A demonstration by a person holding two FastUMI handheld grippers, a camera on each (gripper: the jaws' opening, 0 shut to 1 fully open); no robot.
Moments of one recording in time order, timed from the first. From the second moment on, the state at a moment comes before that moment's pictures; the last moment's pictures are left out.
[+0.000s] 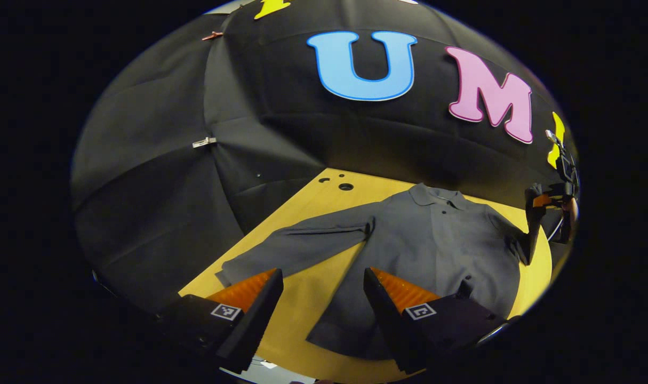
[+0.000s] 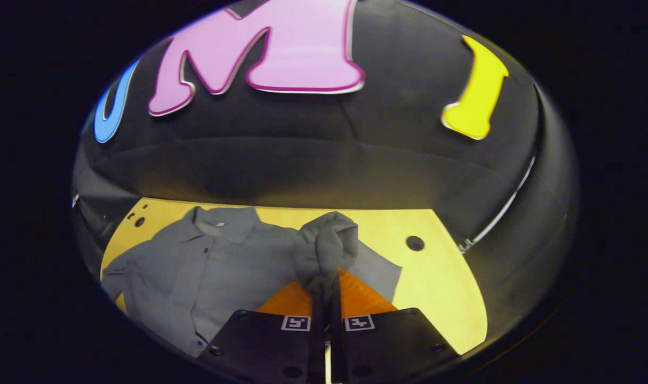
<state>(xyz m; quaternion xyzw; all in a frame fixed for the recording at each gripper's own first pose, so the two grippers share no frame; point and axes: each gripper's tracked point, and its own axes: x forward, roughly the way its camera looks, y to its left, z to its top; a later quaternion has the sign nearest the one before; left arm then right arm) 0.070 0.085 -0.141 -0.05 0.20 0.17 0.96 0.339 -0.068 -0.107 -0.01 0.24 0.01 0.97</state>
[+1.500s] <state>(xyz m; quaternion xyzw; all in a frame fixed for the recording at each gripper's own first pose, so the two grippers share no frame) 0.051 0.255 -0.230 -0.16 0.23 0.30 0.91 0.317 0.378 -0.215 -0.07 0.28 0.28 0.92</state>
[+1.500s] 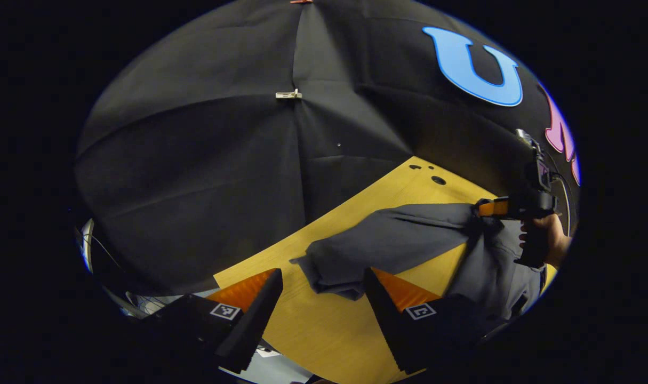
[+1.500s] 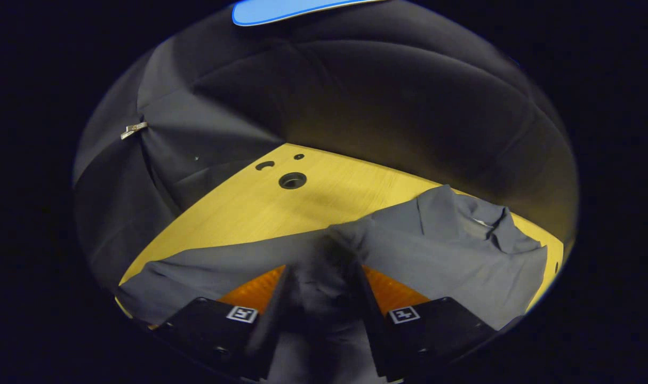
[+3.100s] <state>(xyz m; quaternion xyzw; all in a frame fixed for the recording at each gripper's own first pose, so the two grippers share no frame) 0.141 0.259 -0.291 -0.15 0.30 0.21 0.92 0.102 -0.065 -0.074 -0.02 0.20 -0.04 0.98</state>
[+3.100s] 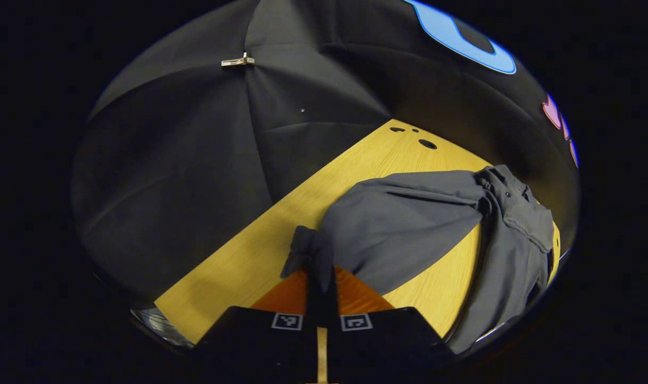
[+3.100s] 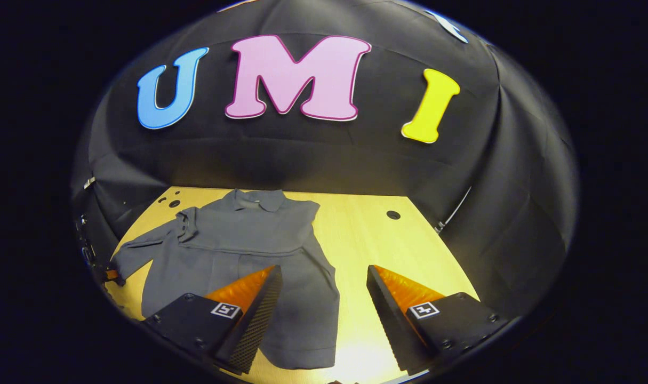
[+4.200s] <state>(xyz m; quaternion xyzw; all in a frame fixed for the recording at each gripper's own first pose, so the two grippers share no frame) 0.314 0.101 -0.045 -0.17 0.15 0.10 0.97 0.128 -0.190 -0.102 0.03 0.21 -0.06 0.98</state>
